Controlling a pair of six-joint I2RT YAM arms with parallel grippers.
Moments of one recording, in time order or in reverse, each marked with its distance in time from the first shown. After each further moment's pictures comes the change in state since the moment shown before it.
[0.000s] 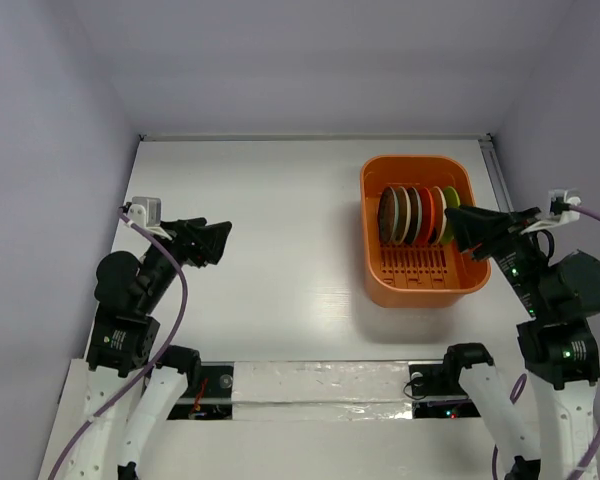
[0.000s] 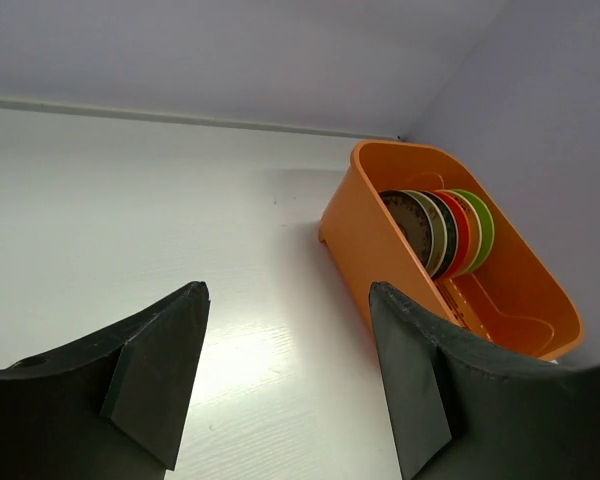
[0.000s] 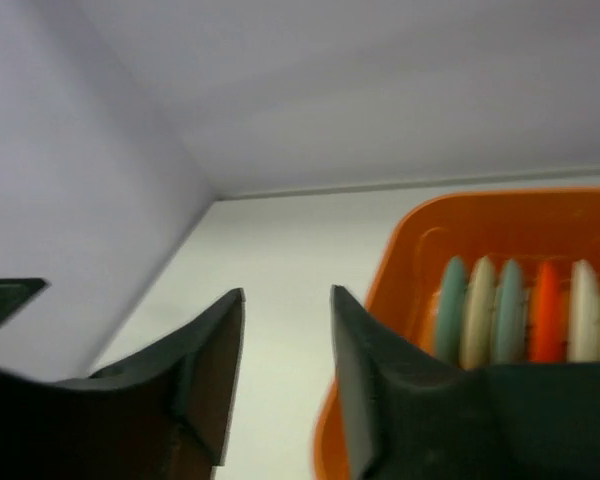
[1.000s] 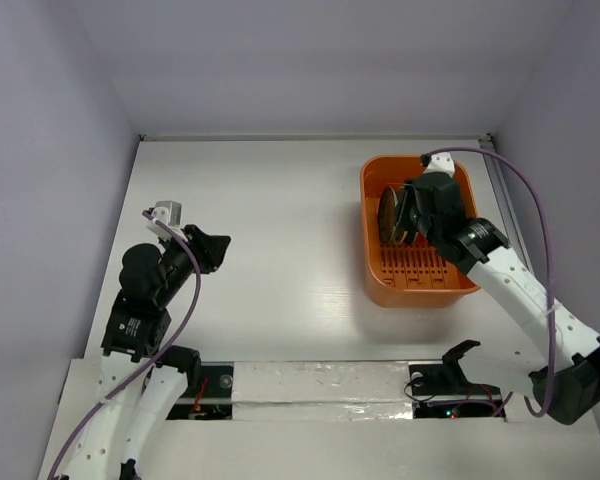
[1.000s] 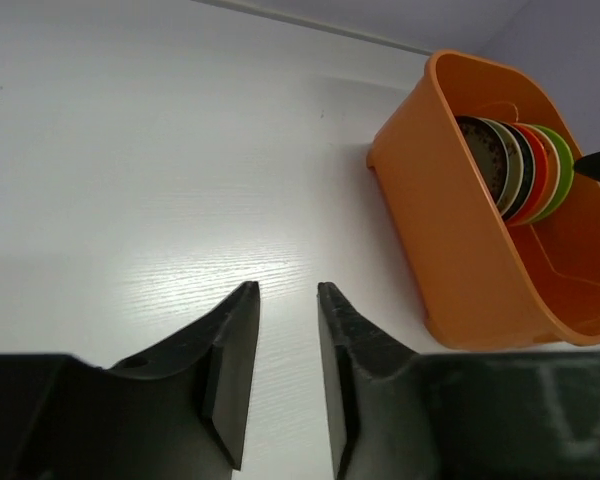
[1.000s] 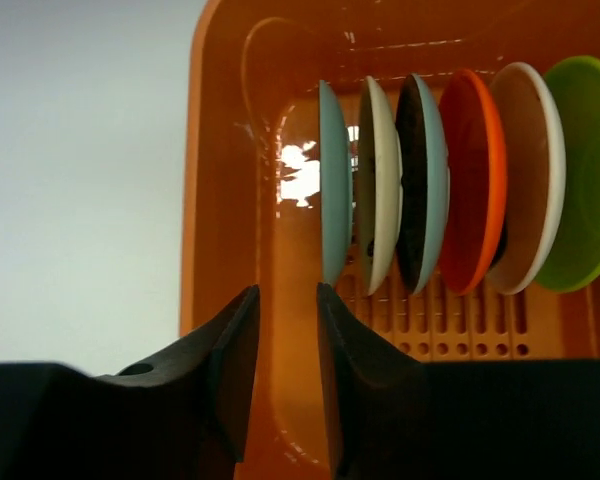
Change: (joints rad) left arm 0.000 0.032 -0.125 -0.066 -0.031 0.003; right arm 0.427 0.615 0.057 -0.159 0.658 -0.042
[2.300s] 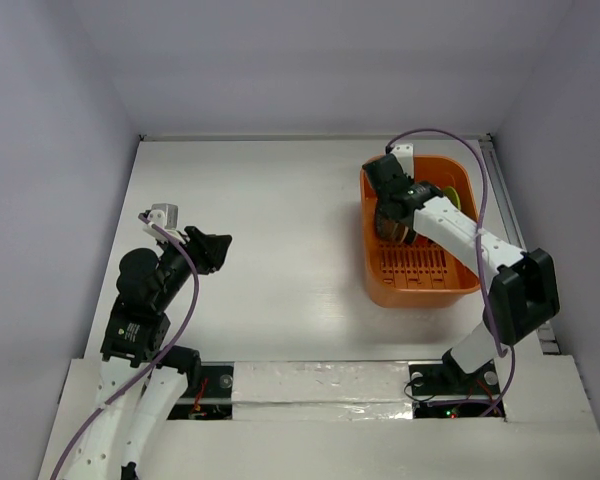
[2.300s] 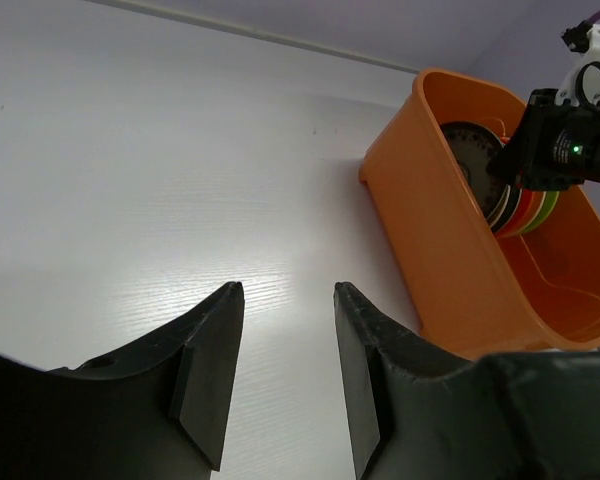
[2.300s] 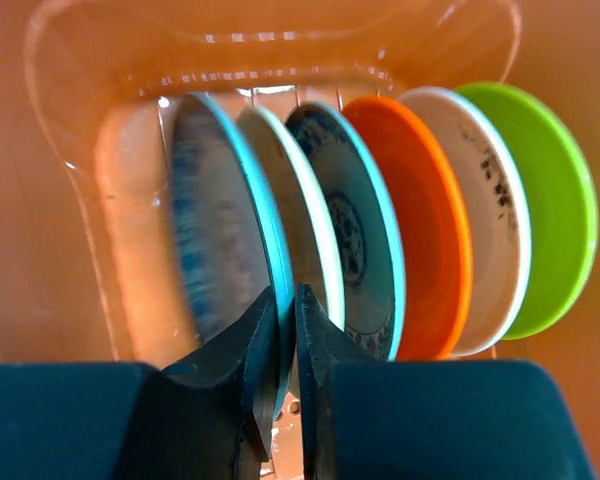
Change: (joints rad) left arm 0.000 -0.034 -0.014 0.029 -0.004 -0.009; right arm 0.002 0.492 0.201 -0.066 0.332 -0.080
